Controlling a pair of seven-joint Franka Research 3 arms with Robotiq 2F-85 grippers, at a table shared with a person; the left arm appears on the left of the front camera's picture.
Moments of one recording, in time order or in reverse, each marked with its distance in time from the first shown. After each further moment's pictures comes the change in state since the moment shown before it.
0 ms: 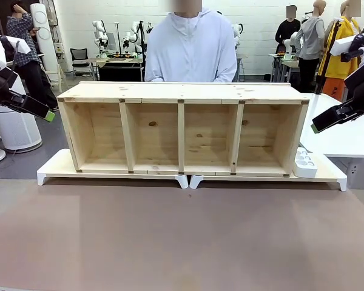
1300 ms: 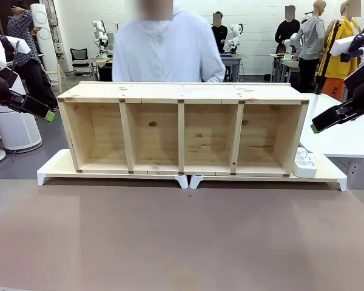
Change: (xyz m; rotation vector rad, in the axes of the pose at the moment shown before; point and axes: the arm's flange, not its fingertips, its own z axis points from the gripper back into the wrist) left arm 0.000 0.000 0.000 0.000 -0.001 0.000; right arm 0.000 0.000 0.000 0.001 0.000 0.000
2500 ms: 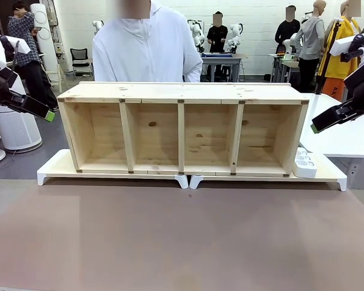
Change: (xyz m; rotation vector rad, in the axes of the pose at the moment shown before) left arm 0.000 0.000 0.000 0.000 0.000 0.000; right arm 0.000 0.000 0.000 0.000 0.000 0.000
